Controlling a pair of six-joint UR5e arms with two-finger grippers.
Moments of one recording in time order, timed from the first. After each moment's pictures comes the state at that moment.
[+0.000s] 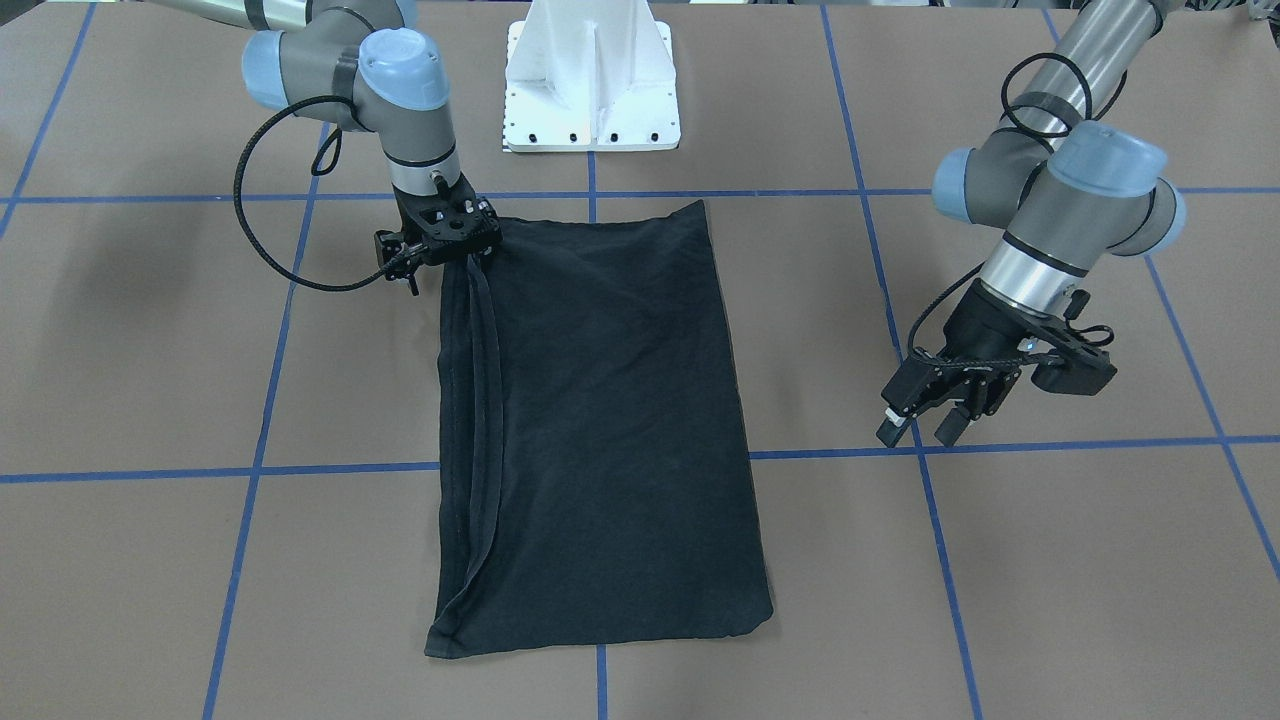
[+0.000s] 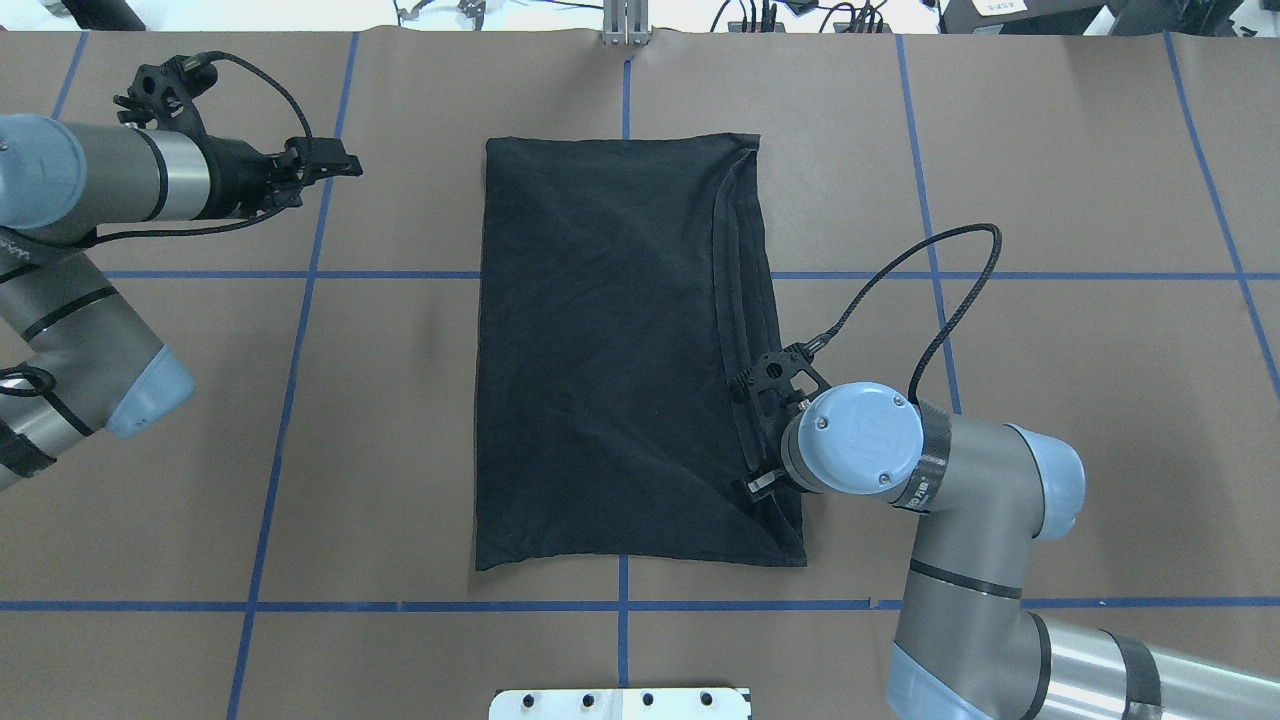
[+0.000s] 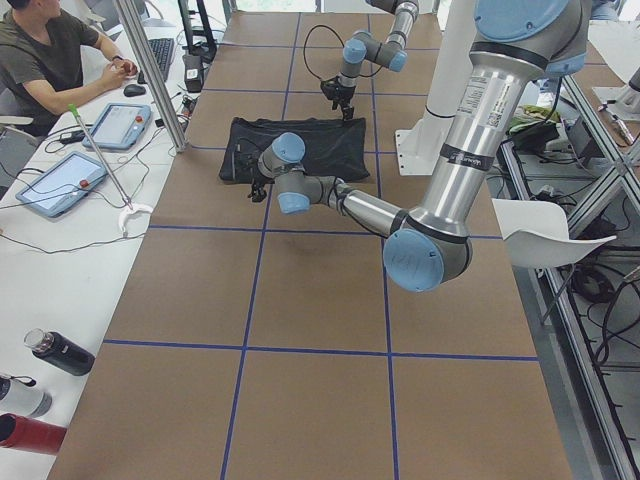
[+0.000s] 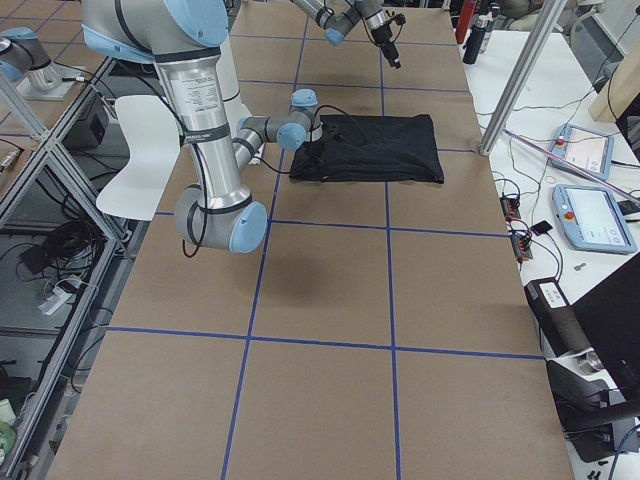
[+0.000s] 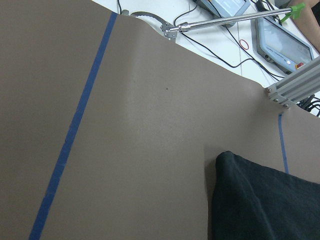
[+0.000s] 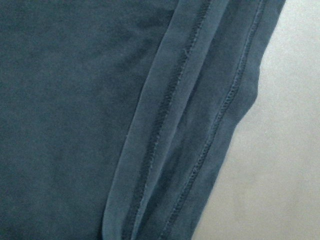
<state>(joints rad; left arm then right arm) -0.88 -1.91 -1.52 -2.53 -1.84 -1.41 0.37 -1.19 1.85 -1.50 1.65 0.81</state>
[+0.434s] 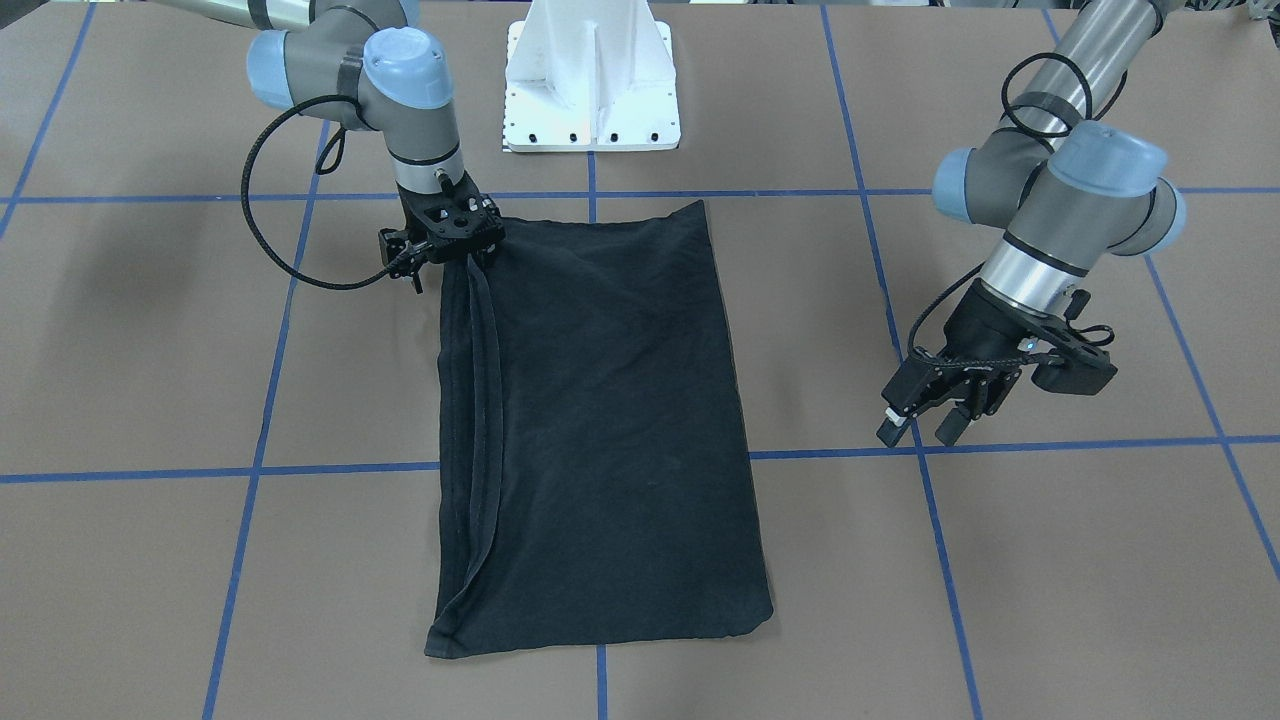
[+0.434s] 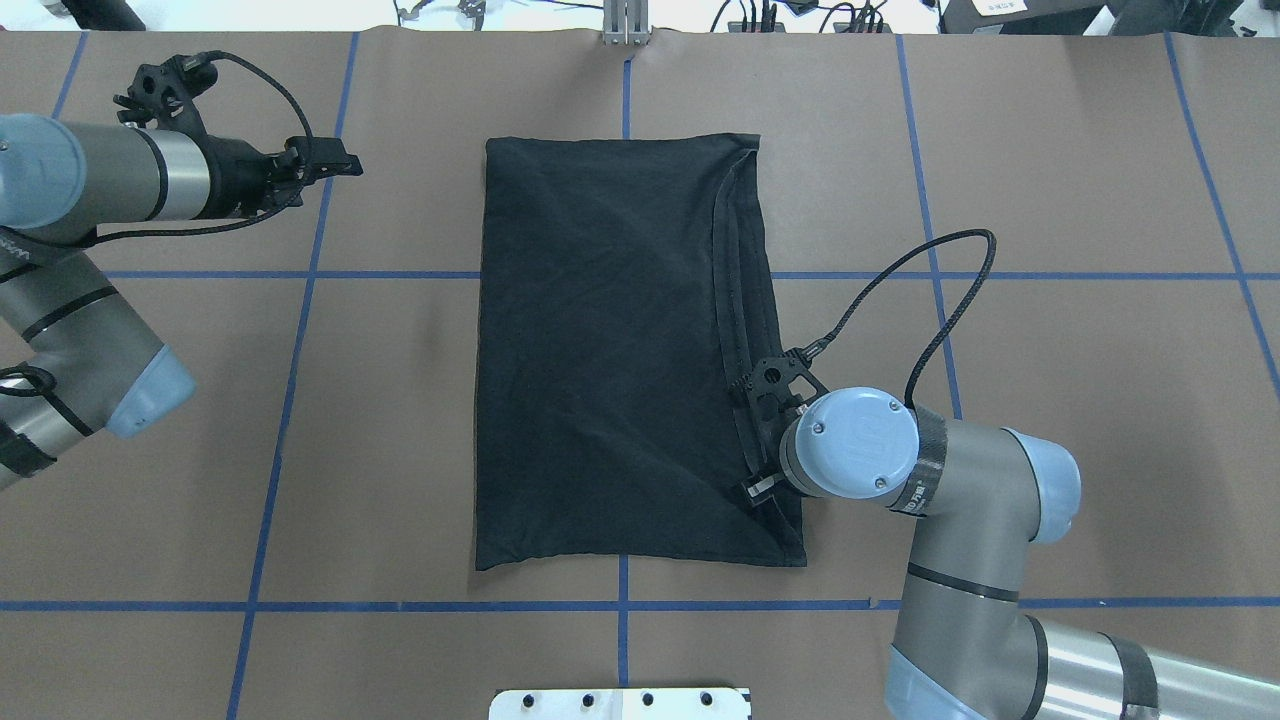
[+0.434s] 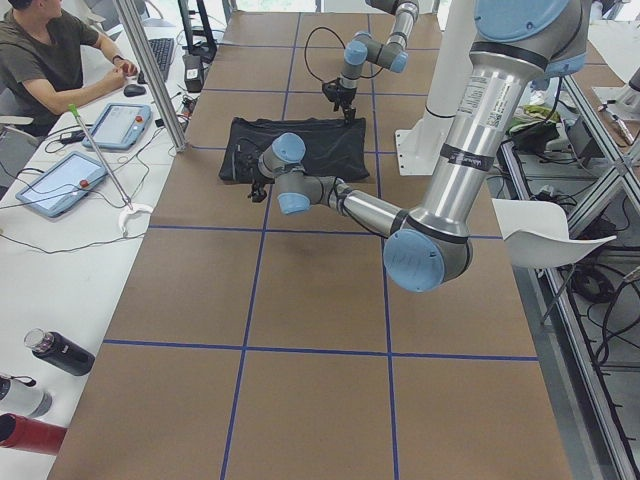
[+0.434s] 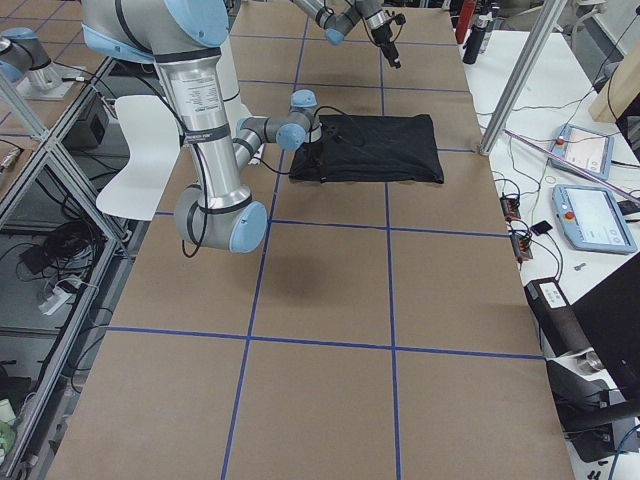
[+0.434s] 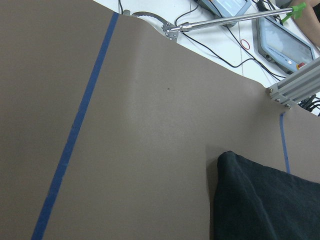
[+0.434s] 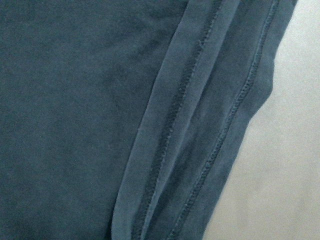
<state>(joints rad) -0.88 -1.91 -1.52 -2.53 -1.84 -1.42 0.36 -1.20 1.84 -1.50 1.65 0.81</state>
